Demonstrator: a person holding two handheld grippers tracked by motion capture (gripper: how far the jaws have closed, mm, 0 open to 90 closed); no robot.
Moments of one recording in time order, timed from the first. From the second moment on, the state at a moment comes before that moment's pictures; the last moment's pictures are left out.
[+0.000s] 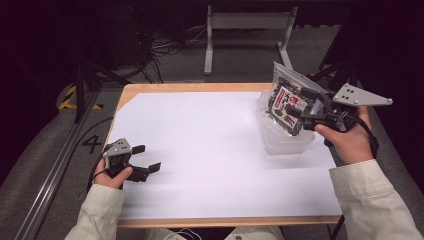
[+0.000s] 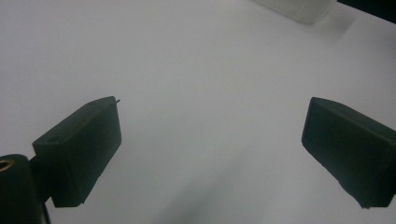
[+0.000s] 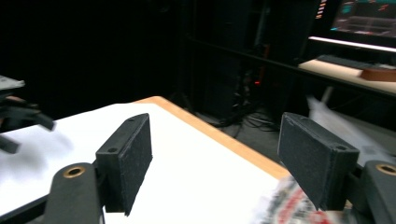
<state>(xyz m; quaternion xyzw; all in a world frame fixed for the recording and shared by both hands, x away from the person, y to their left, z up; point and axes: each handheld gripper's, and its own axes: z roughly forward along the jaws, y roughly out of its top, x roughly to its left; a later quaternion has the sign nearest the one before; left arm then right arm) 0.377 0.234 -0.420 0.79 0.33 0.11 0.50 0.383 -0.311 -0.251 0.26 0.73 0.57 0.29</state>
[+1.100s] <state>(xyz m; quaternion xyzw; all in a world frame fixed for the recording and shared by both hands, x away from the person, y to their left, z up) 0.367 0.237 -0.429 0.77 0.30 0.13 0.55 0.370 -0.272 -0.370 0.25 0.75 0.58 0.19</state>
